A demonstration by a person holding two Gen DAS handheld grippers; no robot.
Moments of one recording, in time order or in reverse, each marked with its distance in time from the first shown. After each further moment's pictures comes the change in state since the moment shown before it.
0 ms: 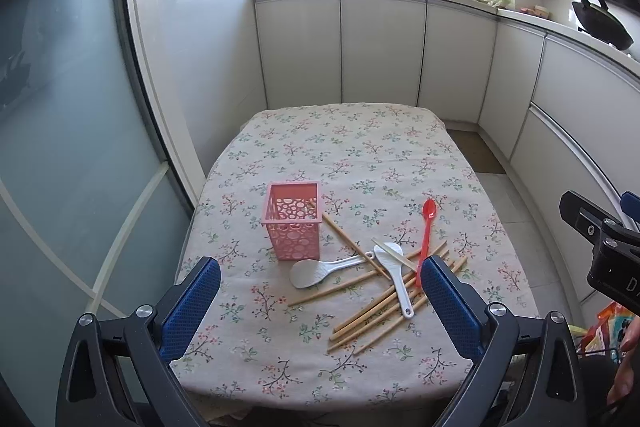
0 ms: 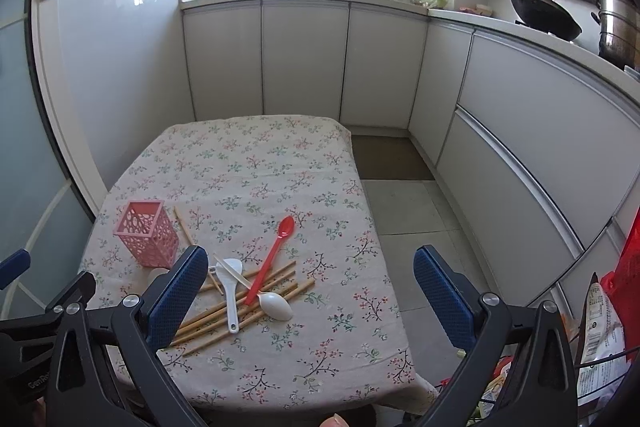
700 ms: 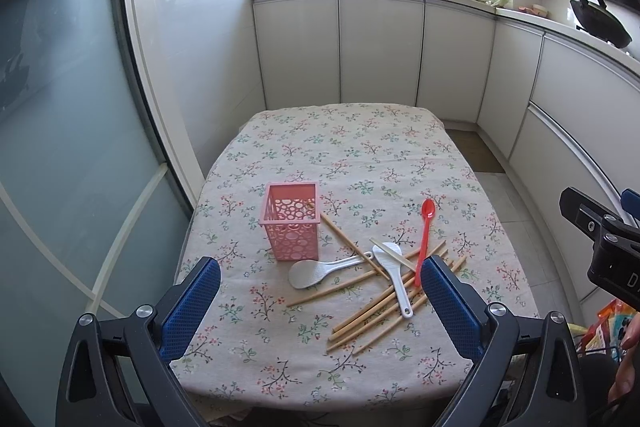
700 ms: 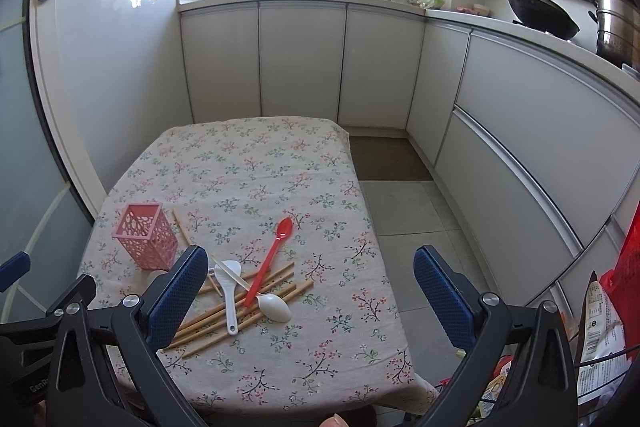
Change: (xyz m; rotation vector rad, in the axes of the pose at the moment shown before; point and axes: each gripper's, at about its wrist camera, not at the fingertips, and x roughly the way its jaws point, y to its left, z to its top) left arm -0.001 -0.002 -0.002 0.001 -0.002 -0.001; right arm -0.001 -0.003 0.000 0.009 -0.003 -0.002
